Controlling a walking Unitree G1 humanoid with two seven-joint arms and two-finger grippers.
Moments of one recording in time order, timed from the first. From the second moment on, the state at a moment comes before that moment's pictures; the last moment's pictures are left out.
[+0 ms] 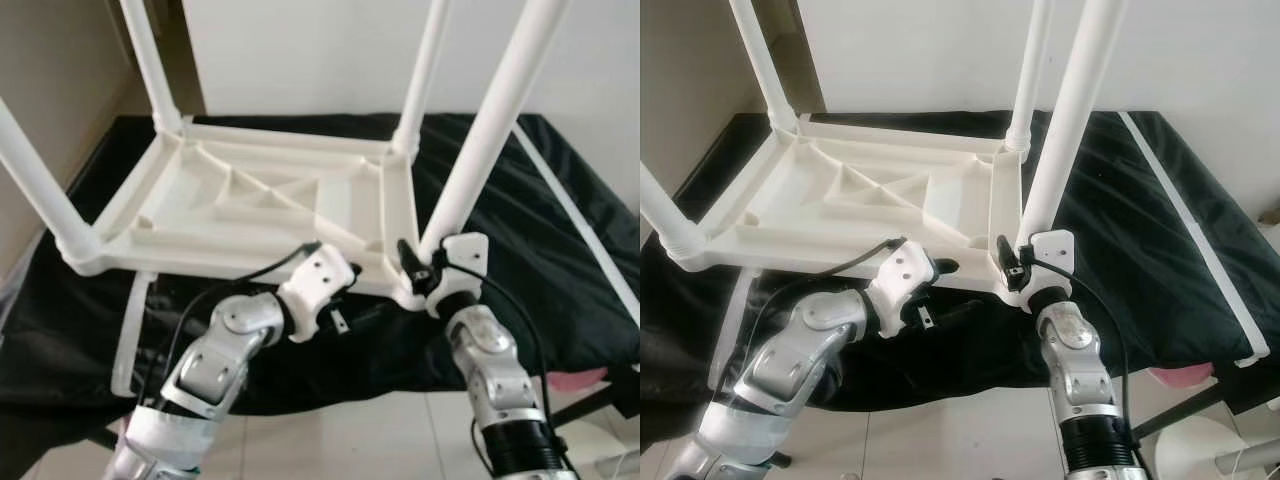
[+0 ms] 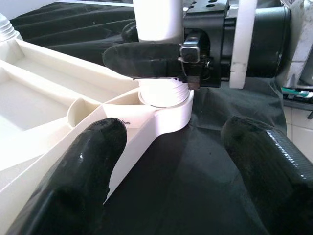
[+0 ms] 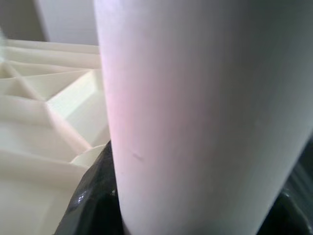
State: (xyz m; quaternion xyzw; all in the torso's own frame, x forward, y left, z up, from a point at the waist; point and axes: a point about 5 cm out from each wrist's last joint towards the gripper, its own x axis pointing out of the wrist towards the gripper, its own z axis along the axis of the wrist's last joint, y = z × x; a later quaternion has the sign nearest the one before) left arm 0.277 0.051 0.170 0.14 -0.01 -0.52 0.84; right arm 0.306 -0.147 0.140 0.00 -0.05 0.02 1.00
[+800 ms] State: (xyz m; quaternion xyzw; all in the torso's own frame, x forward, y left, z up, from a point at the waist) left arm 0.275 0.049 0.172 0.14 -0.02 -0.52 0.84; right arm 0.298 -0.139 0.144 0.03 -0.04 -0.11 0.99
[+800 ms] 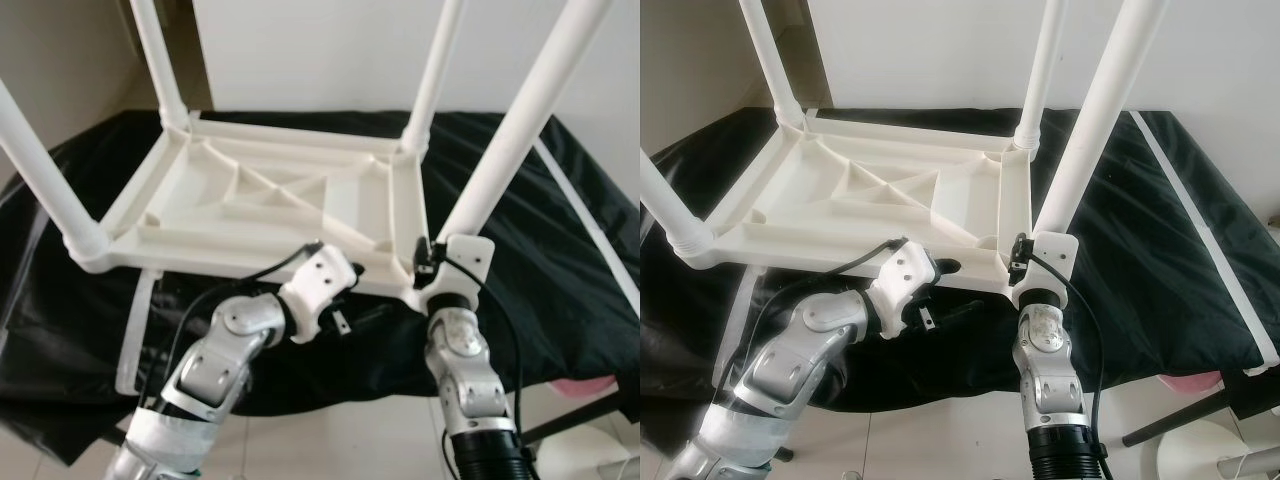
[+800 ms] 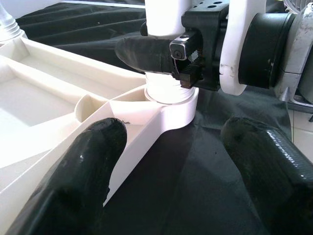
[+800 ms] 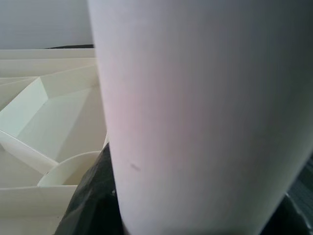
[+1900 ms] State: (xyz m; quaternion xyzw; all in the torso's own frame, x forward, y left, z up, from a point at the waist) left arm 0.275 0.050 0.172 0.15 -0.02 -0.52 0.84; right arm 0.286 -0.161 0.142 0.03 -0.08 -0.02 1.00
